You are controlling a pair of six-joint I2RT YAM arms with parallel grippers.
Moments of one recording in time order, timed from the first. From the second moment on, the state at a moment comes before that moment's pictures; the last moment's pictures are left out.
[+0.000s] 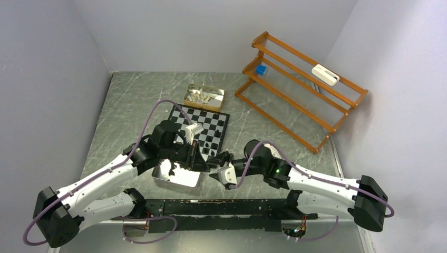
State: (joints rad) left arm -0.77 0.97 0.71 -0.32 0.66 -0.57; right arm 1.05 0.99 0.52 0.19 -0.58 -0.86
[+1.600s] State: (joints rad) left arm -0.77 1.06 0.79 -0.44 0.60 -0.58; right arm 1.11 1.02 0.43 0.39 -0.36 -0.67
